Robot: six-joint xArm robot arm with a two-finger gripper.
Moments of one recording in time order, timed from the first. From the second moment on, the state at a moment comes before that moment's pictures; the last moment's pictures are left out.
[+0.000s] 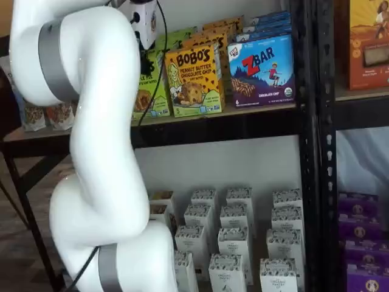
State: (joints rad) arm 0.18 -0.22 -1.47 0.23 1.43 -1.36
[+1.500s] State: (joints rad) arm 0.18 -0.22 -1.47 0.27 1.42 -1.35
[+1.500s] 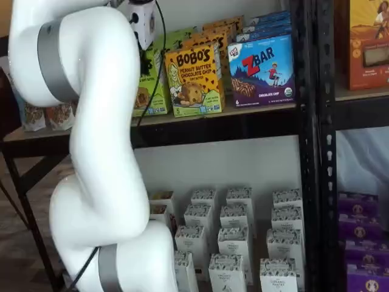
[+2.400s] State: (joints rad) arm 0.15 -0.24 -1.56 0.30 1.61 -1.35
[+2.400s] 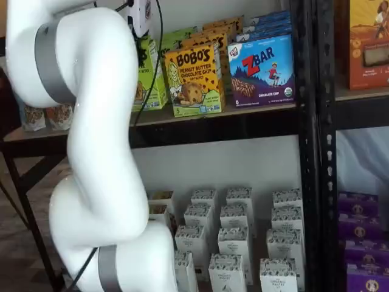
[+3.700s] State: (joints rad) arm 0.07 -0.44 -1.44 0.32 1.73 -1.40
